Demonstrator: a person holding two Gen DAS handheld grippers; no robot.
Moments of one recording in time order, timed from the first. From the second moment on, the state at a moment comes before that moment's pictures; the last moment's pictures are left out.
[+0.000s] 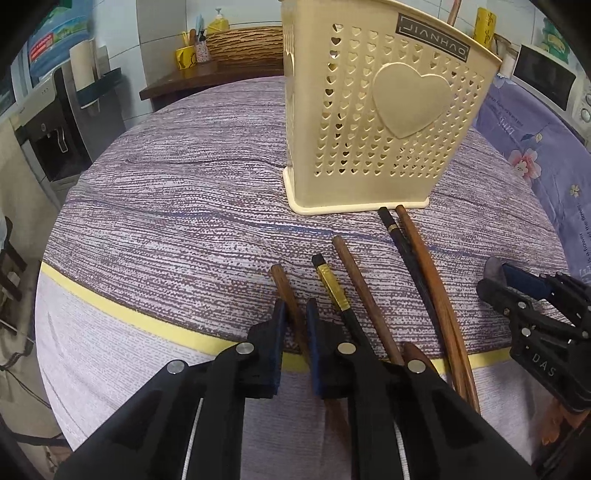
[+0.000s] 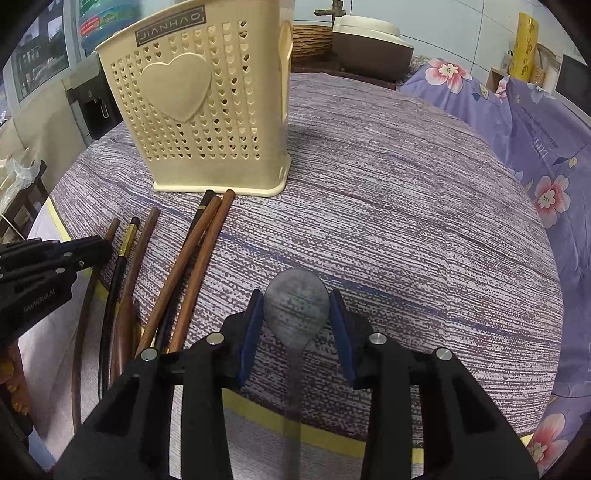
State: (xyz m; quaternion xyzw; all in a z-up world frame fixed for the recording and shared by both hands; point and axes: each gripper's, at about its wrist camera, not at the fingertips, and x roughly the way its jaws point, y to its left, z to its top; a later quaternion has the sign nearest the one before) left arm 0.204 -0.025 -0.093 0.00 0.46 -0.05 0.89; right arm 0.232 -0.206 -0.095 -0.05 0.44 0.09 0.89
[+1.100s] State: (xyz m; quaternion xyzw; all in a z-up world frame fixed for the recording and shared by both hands) left arm 0.177 0.012 0.052 -0.05 0.28 -0.09 0.95; right arm 0.193 -0.238 0.023 0.05 0.31 0.13 0.94
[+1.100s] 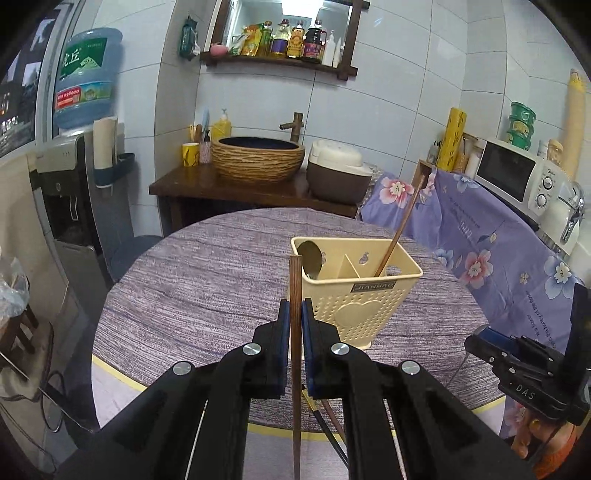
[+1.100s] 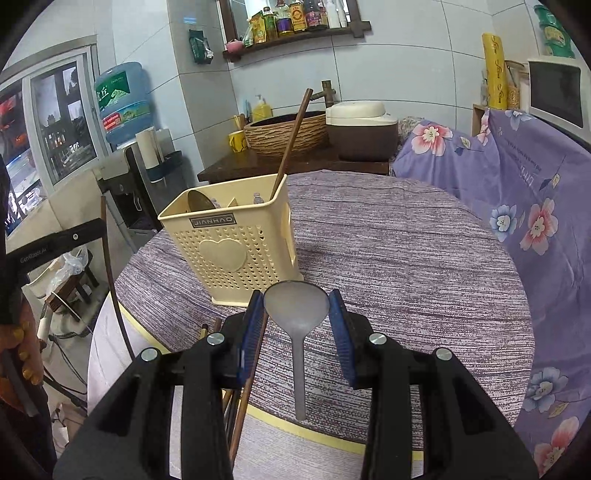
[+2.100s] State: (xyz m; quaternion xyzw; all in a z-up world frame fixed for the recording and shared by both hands) left arm 0.185 0.012 0.164 -0.06 0.22 -0.17 0.96; right arm 0.220 -0.215 0.126 0.04 0.23 0.20 0.95
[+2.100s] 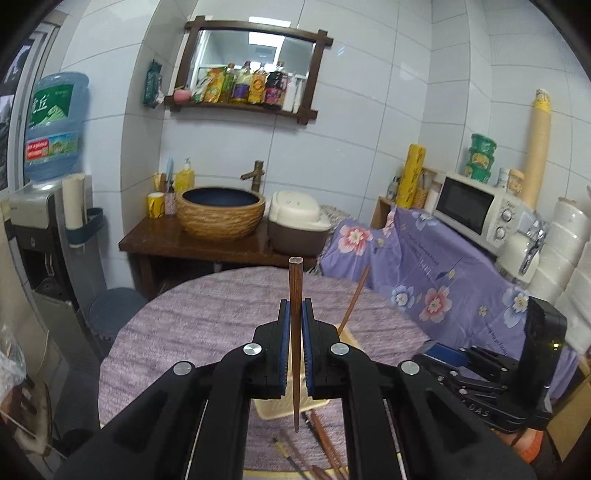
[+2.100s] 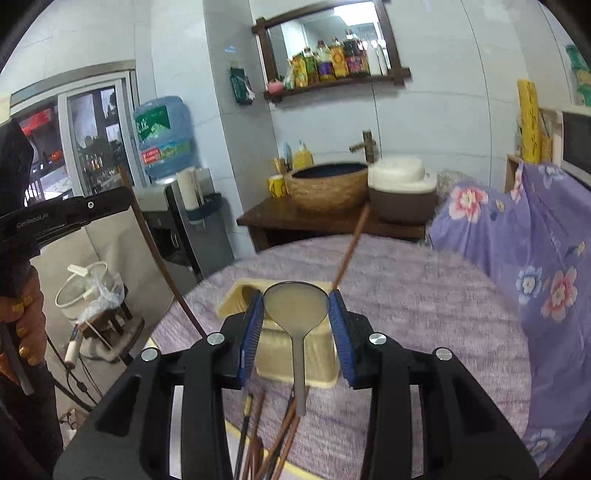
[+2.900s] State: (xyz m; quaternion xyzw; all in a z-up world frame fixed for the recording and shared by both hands) left arm 0.261 -0.015 0.109 -0.06 0.25 -0.13 0.96; right arm 0.301 -0.173 0.075 0.02 0.24 0.14 0.96
